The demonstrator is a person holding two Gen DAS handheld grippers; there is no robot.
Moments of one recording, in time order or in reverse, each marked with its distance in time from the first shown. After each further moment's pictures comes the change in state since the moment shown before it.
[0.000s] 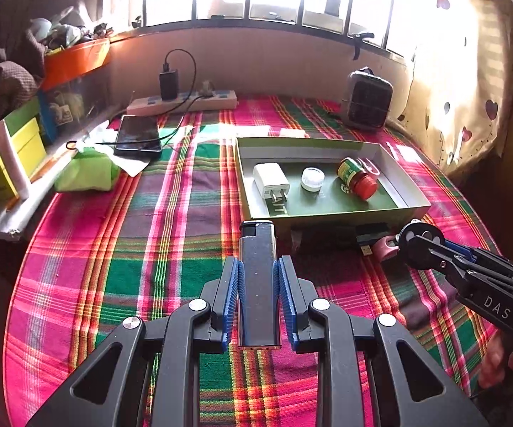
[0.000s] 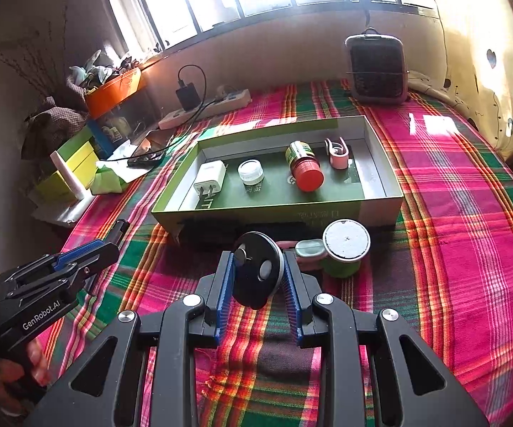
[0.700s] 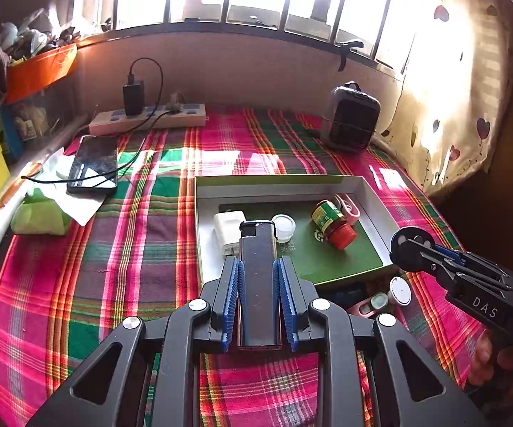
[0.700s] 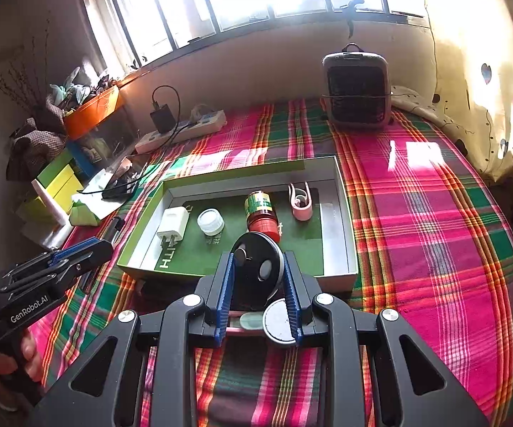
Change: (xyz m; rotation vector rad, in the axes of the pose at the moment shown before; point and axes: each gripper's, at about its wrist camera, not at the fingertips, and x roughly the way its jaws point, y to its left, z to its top) left arm 0.036 -0.019 0.057 -0.016 0.004 -0.100; right arm 0.010 -0.036 0.055 0.013 -0.008 -0.043
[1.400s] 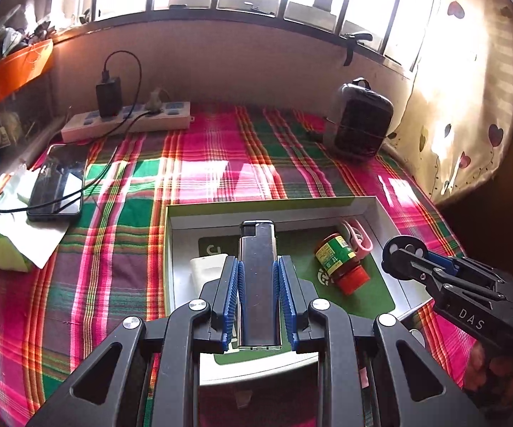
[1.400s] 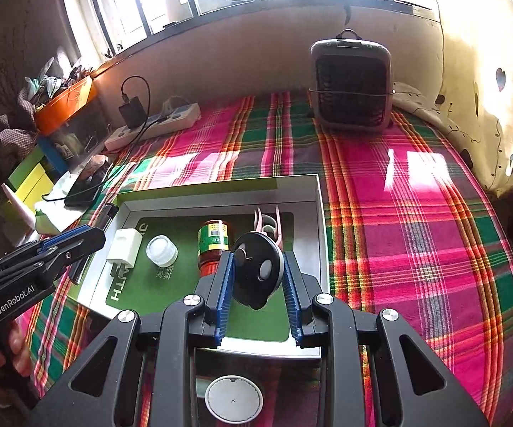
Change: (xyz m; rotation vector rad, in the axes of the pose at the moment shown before) left arm 0.059 -0.007 0.038 -0.005 0.029 -0.017; right arm 0.051 -0.027 0.036 -0.021 0.059 -0.053
